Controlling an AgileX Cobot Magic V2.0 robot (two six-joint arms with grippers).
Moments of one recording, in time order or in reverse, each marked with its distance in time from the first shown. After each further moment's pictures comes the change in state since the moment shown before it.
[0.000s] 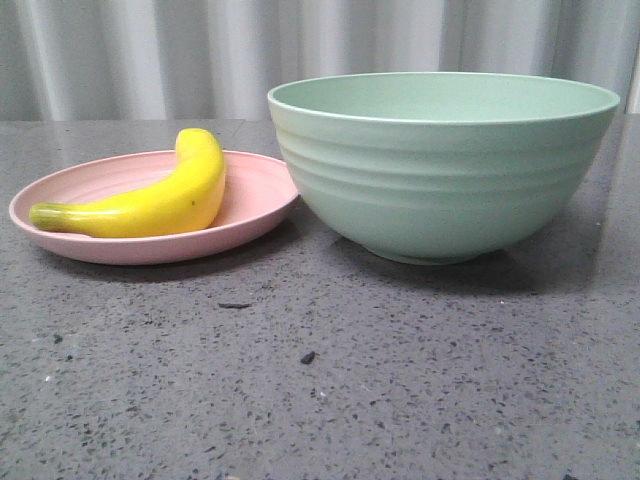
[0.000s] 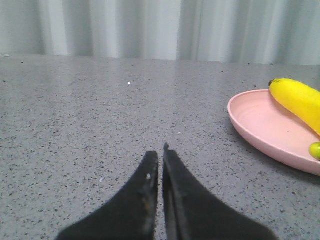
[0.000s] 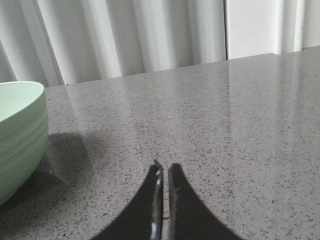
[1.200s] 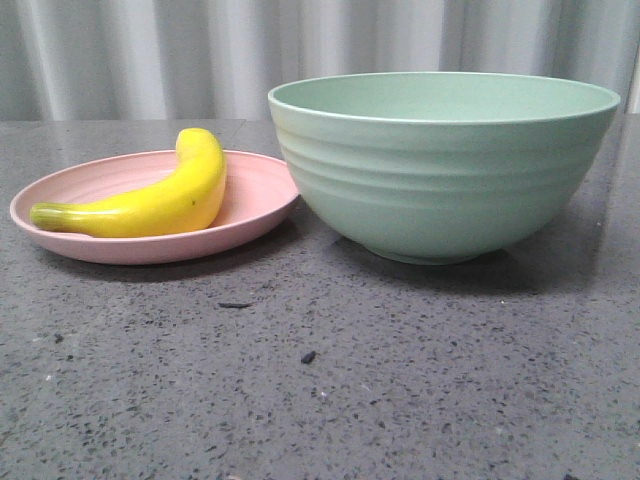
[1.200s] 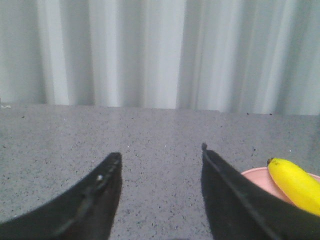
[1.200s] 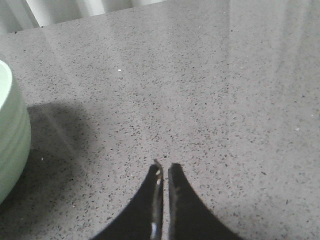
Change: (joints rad) left arm 0.000 0.417 -0.306 -0.008 -0.167 0.002; right arm 0.000 0.513 -0.300 0.051 0.114 0.000
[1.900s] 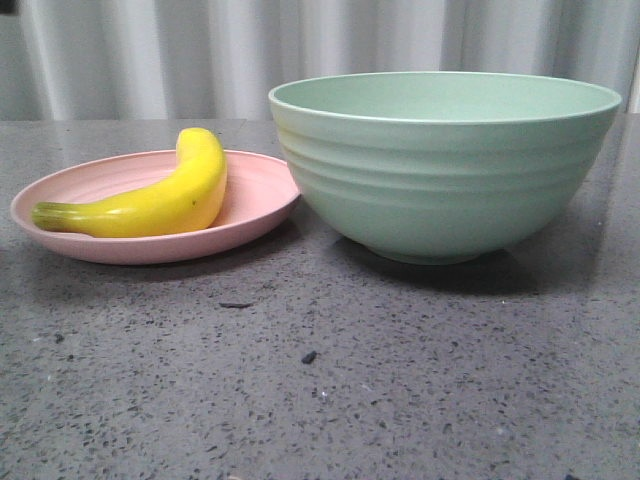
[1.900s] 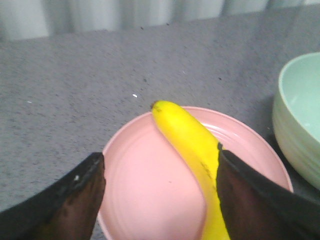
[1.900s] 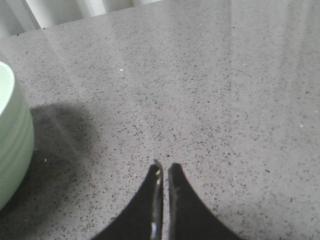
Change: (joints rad) left arm -0.389 0.586 -0.405 0.000 0.229 0.002; right arm 0.000 0.000 0.000 0.013 0.002 0.000
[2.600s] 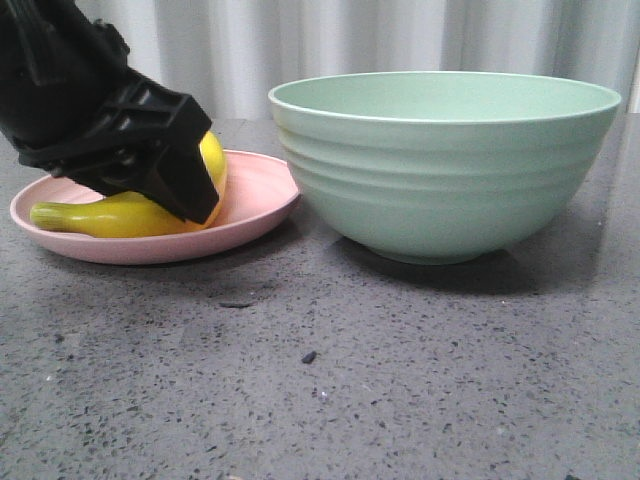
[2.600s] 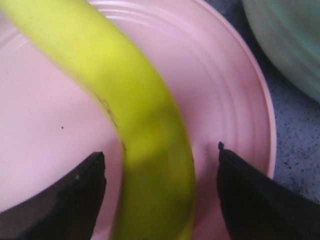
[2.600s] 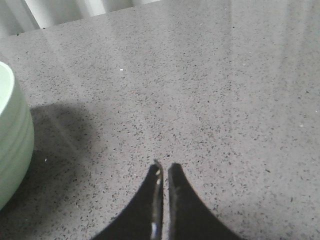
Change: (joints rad) left arm -0.170 0.431 -0.205 0.000 0.241 0.013; right arm 0.000 0.000 0.000 0.000 0.000 0.000
